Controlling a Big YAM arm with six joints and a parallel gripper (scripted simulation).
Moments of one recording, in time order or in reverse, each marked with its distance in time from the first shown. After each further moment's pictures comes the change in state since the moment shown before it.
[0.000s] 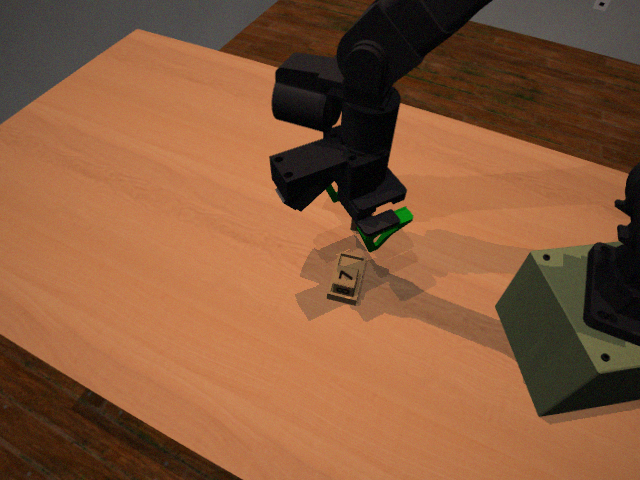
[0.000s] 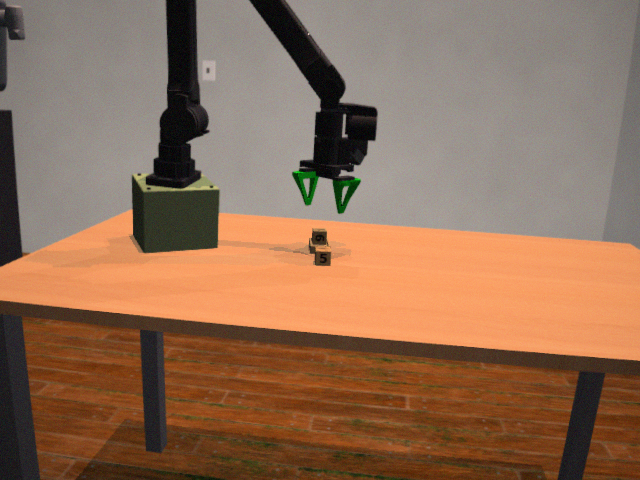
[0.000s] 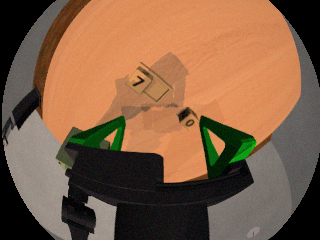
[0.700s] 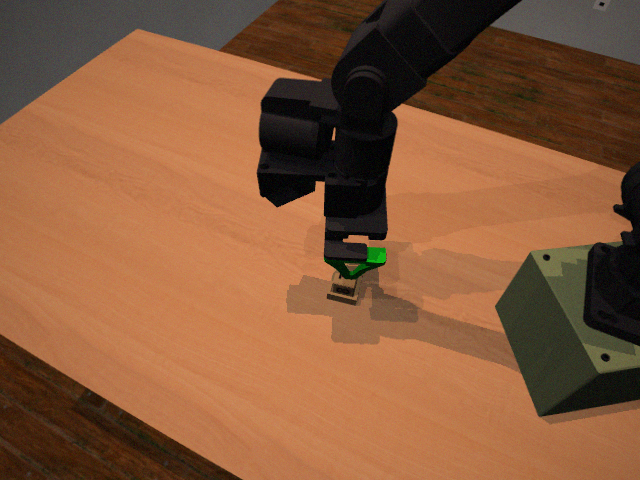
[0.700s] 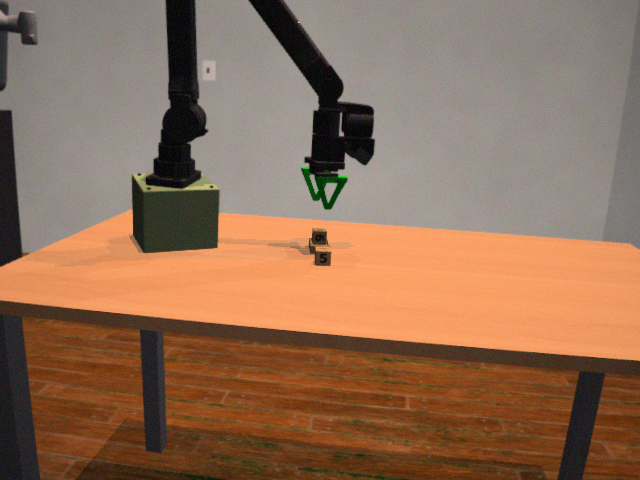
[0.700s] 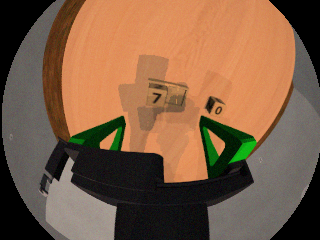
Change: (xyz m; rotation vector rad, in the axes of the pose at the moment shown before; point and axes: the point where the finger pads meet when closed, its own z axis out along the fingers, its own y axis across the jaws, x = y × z) arm -0.025 0.031 -0.001 0.004 0.001 0.535
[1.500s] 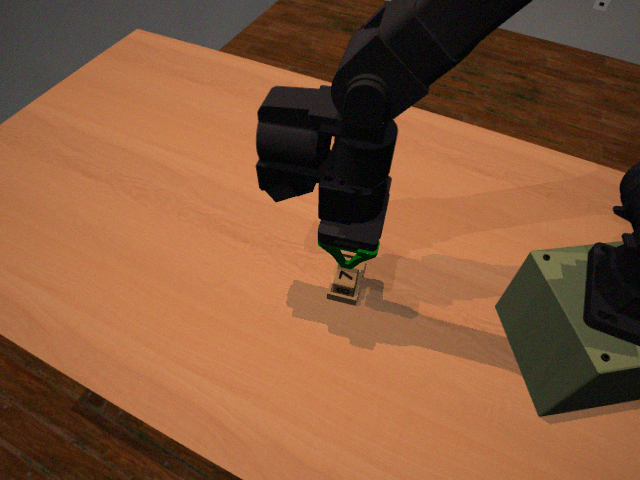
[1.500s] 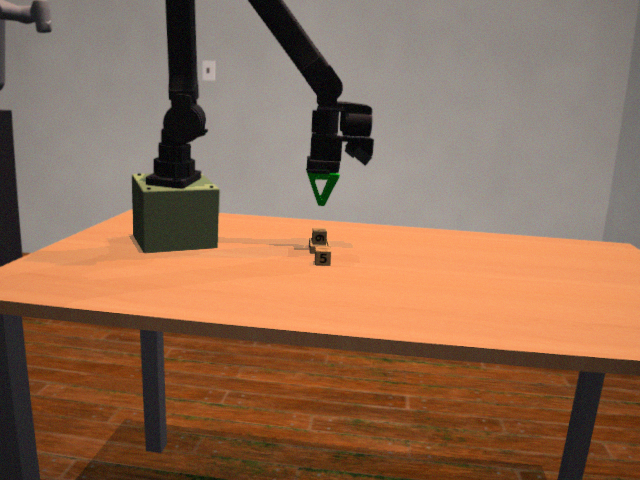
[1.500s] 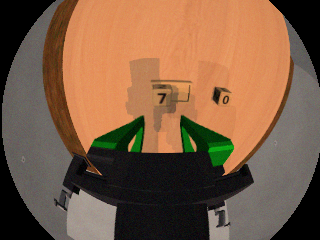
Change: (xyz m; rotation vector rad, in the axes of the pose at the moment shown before) arm 0.000 0.010 0.000 0.008 0.000 0.200
